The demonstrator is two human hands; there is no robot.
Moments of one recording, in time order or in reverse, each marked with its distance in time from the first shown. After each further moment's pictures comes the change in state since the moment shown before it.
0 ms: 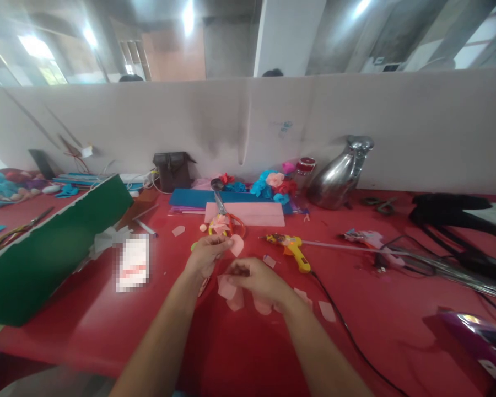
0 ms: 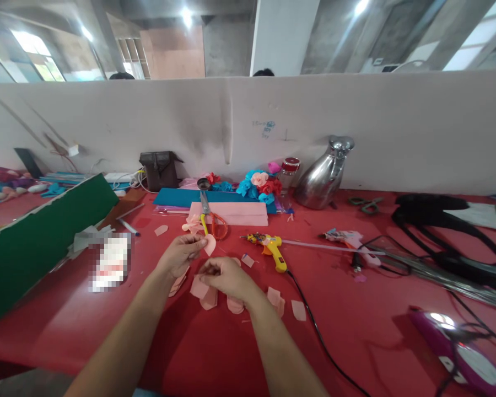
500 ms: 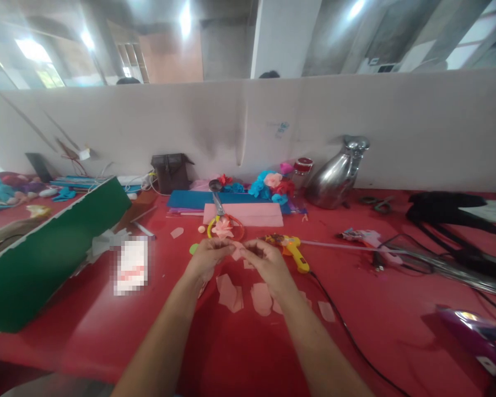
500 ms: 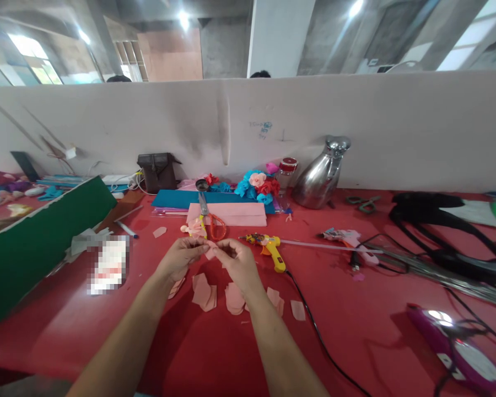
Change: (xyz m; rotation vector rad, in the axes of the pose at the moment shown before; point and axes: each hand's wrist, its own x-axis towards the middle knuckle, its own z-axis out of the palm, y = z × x) left_hand -0.002 -0.002 0.003 0.096 -0.048 -0.016; right_hand 0.007 0.005 -0.010 0.266 0.440 -0.097
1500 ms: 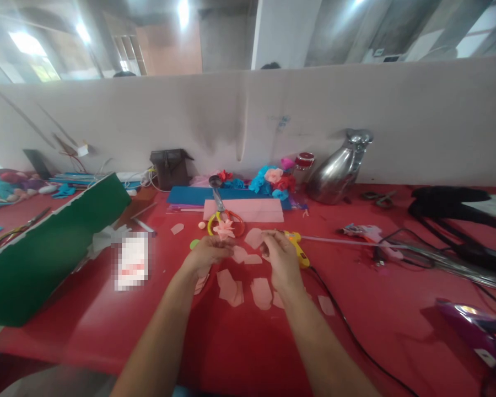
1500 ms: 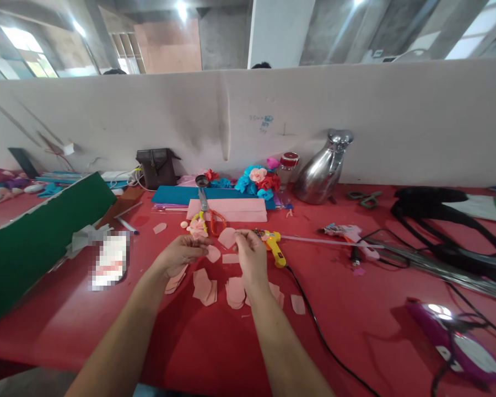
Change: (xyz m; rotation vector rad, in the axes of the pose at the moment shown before) left_hand -0.003 0.004 -0.008 0.052 -0.063 -0.152; right_hand 0.005 0.000 -0.005 0.168 0.413 0.010
